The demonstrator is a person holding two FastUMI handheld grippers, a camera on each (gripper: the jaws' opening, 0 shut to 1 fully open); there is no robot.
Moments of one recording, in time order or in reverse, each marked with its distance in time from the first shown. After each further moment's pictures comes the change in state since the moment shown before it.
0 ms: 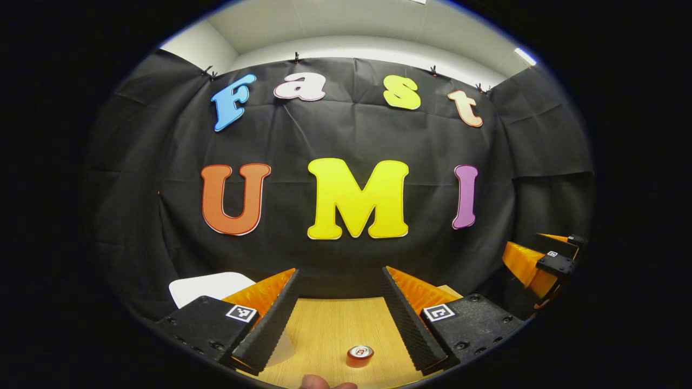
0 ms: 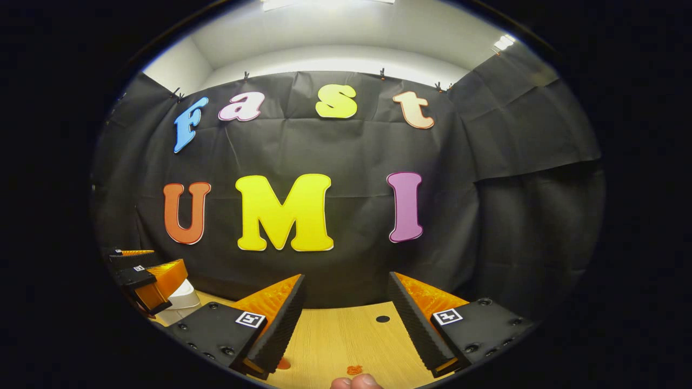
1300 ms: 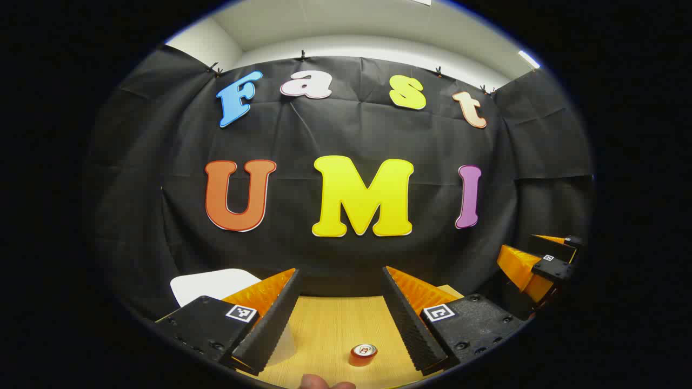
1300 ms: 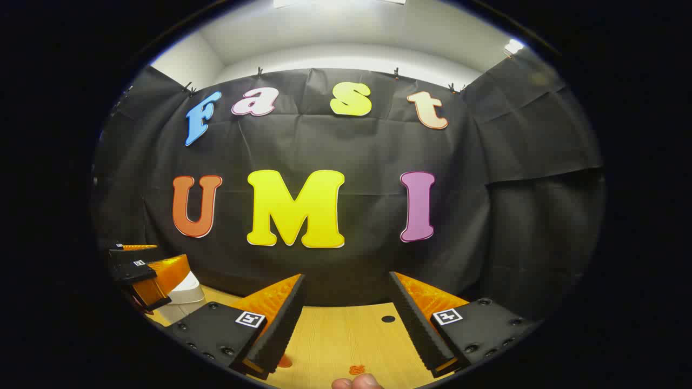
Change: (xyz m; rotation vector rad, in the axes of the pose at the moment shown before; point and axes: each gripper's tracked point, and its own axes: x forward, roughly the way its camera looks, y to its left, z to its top) left arm -0.003 0.013 -0.007 -0.019 0.013 -0.001; right arm -0.001 0.026 -0.006 -0.022 0.011 0.060
